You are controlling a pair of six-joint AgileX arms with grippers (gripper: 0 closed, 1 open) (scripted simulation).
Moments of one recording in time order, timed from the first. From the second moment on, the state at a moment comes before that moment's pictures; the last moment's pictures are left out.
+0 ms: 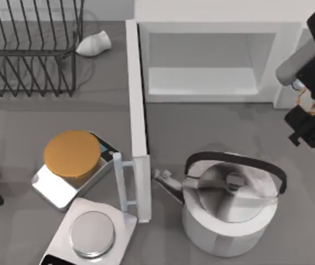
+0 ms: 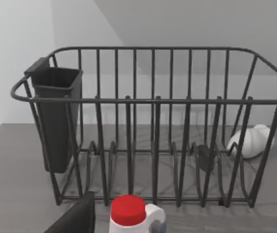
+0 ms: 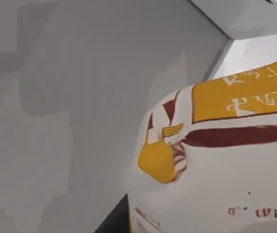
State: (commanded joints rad) left arm 0.00 0.00 0.00 0.00 0.00 0.00; right arm 0.36 1.57 1.14 -0.73 0.34 -0.36
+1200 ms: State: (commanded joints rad) left arm 0.00 0.00 0.00 0.00 0.00 0.00; right arm 0.59 2.32 1.35 0.55 0.58 0.25
